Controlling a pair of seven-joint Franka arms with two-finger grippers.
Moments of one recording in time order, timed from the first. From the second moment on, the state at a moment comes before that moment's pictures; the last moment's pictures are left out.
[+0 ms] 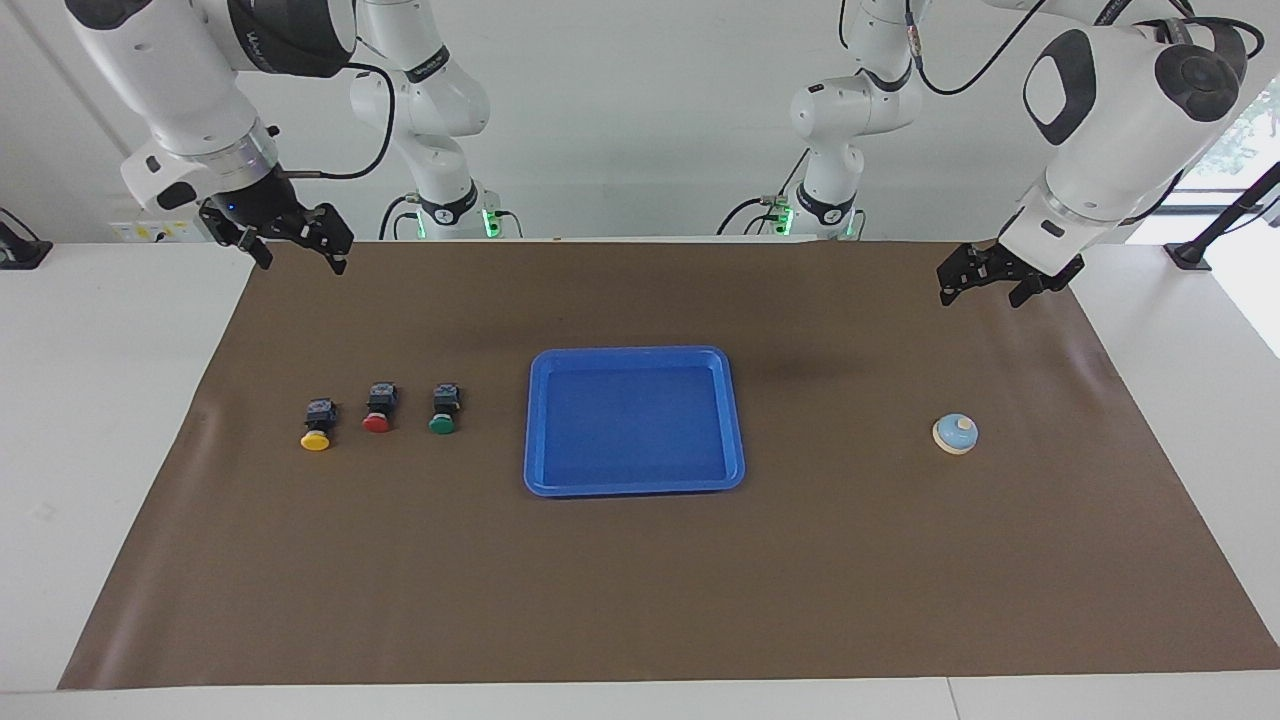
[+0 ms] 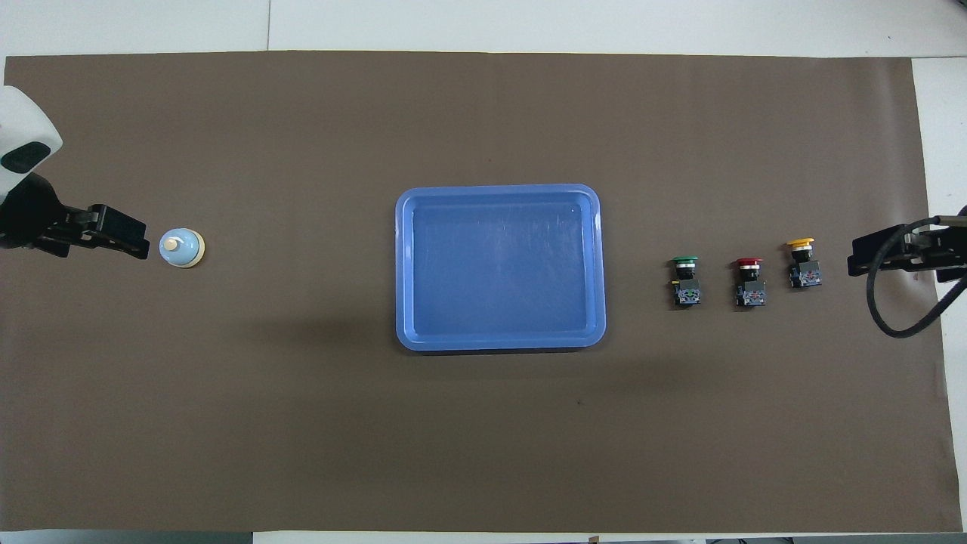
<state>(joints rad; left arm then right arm) 0.12 0.06 -0.19 -1.61 0.00 1.53 0.05 -0.15 -0.08 0.09 -1.71 -0.02 1.54 0.05</state>
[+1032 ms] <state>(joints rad) 0.03 0.07 -0.11 -1.54 0.00 1.46 0.02 -0.15 -0.08 0.09 -1.71 -0.02 1.50 0.05</state>
